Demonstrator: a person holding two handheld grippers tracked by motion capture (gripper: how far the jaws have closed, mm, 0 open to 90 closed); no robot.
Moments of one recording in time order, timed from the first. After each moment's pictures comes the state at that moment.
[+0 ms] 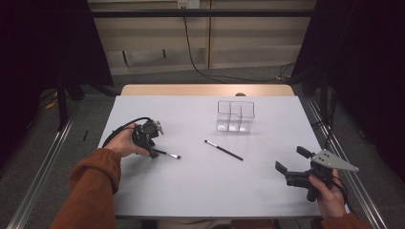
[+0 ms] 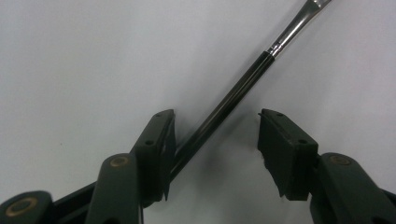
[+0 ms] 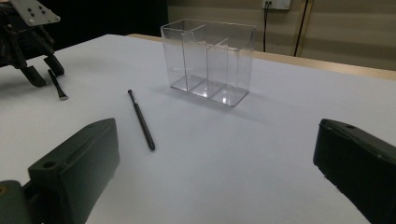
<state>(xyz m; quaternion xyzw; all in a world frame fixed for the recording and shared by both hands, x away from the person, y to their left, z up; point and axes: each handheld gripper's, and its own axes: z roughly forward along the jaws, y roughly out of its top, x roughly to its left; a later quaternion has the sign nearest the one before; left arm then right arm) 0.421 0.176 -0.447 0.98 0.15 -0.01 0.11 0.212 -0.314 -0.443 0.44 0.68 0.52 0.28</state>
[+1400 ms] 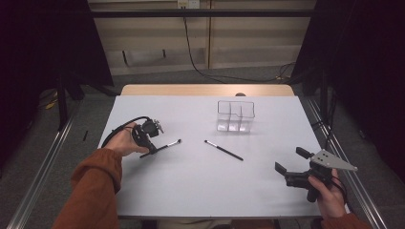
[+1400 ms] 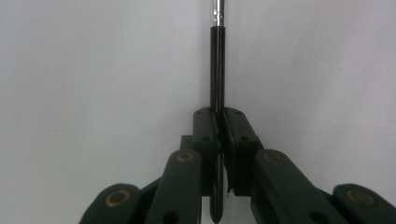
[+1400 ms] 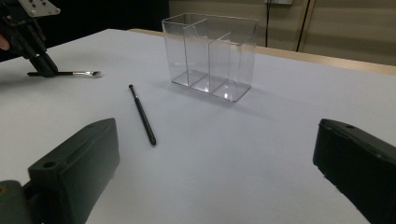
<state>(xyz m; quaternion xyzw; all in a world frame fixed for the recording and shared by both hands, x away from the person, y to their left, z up) 0.418 0.177 -0.444 0.97 0.20 -0.01 0.11 0.213 -0.314 -0.445 0.44 0.69 0.51 0.27</state>
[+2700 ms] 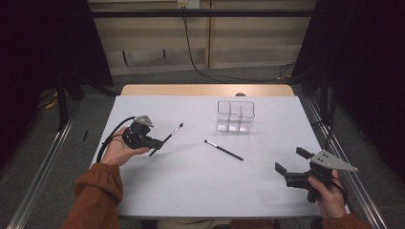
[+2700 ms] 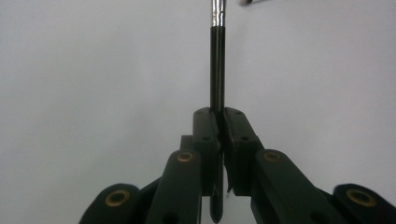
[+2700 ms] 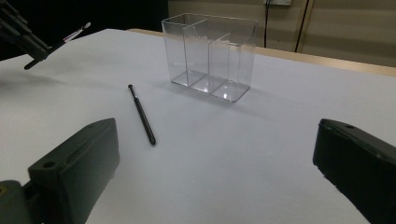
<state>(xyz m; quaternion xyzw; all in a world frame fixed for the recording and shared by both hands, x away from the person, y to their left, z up) 0.390 0.199 -0.428 0.91 0.26 0.01 0.34 0.211 -0.313 -0.444 0.44 0.69 0.51 0.28</state>
